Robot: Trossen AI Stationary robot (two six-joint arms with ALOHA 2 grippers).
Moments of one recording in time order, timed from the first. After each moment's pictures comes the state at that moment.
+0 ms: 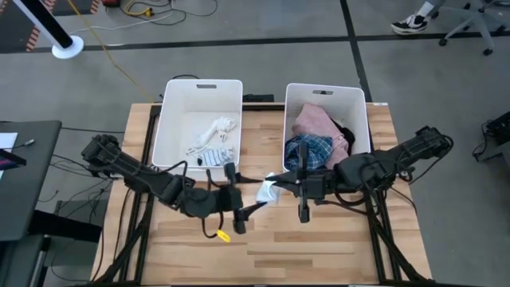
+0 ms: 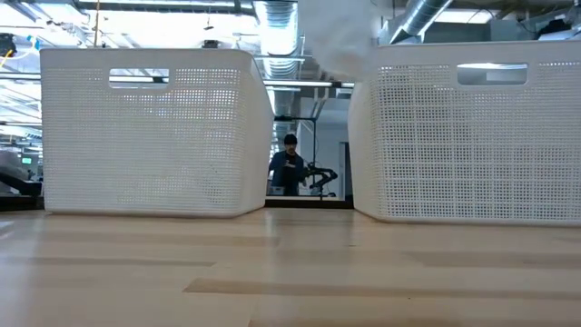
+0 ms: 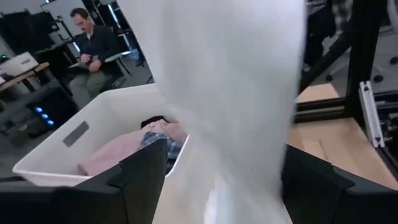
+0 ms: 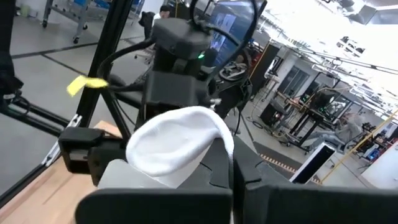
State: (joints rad) left arm -0.48 1.54 1.42 -0.07 -0.75 0.13; right arm 0.44 1.38 1.44 -0.05 0.44 -0.47
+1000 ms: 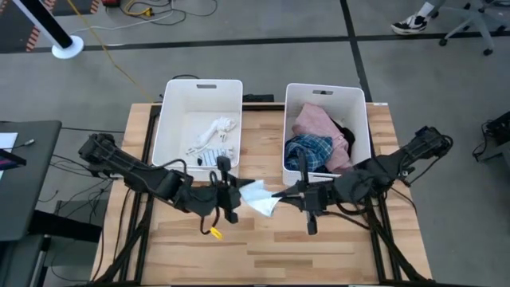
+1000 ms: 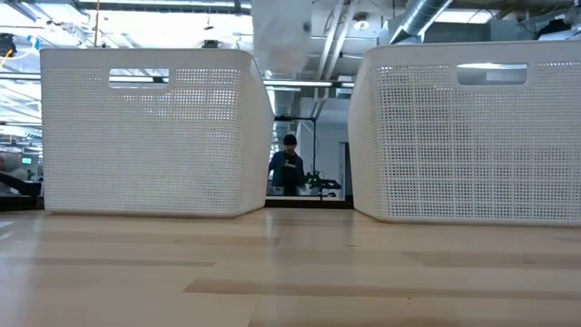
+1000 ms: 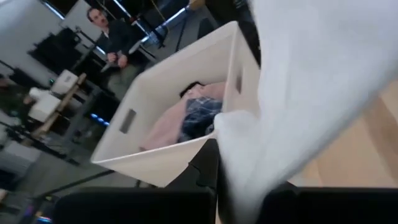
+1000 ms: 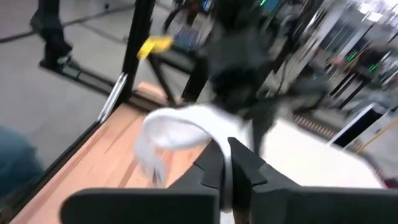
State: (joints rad) left arm -0.47 1.50 1.42 -0.31 -0.84 0.34; right arm 0.51 1.38 1.44 -0.28 0.46 -0.29
